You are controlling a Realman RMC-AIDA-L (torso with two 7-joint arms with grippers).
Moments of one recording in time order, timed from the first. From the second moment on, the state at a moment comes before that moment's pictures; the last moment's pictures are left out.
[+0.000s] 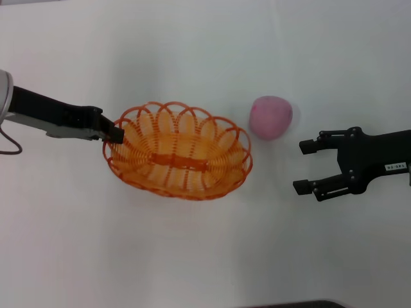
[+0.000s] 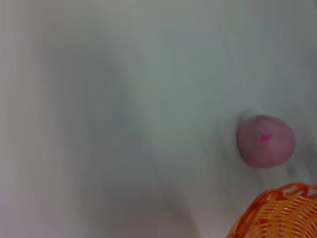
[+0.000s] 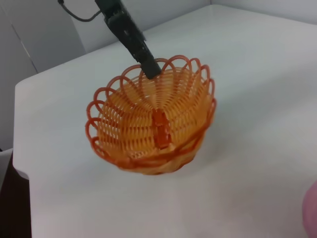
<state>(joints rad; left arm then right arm) -0.67 -2.16 0.79 1.12 2.54 1.75 -2.61 0.38 2.06 -0.80 -0.83 -2.17 -1.67 1.42</state>
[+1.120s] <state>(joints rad) -0.45 -2.18 1.03 1.10 2.35 1.43 -2.74 0.38 2.06 -0.79 -0.86 -2.17 -1.66 1.42</state>
